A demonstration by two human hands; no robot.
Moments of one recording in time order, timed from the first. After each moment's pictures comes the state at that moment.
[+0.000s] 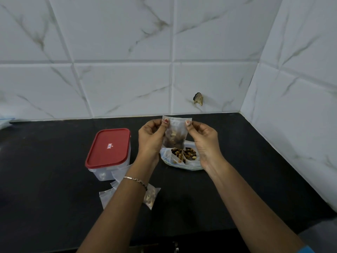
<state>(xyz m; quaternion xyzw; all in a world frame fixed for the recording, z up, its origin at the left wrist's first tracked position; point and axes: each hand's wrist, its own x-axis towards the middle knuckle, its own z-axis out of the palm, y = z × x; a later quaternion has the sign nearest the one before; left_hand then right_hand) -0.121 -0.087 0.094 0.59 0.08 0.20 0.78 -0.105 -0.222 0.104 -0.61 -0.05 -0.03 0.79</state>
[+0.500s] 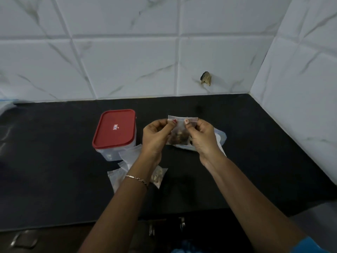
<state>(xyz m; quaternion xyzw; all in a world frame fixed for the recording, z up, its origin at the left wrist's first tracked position) -0.153 -0.079 0.057 0.60 0.10 0.13 0.79 -0.121 -0.204 0.062 -0.67 -0.03 0.03 0.74</state>
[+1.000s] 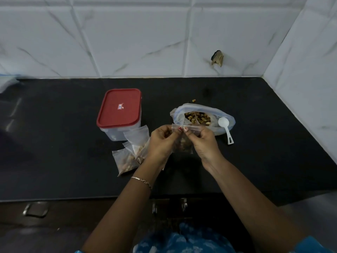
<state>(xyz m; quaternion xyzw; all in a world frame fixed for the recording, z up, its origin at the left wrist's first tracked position) -0.184 -0.085 0.009 0.62 0.16 0.06 0.77 -0.148 -0.208 0.008 -0.67 -0.01 0.14 0.73</state>
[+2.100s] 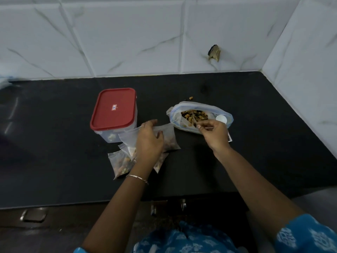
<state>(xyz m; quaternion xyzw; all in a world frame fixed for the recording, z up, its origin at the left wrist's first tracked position) -0.162 -0.059 -0.015 0.88 0.20 0.15 0.41 -0.085 -0.246 -0.027 -0.83 0.02 0.01 0.55</state>
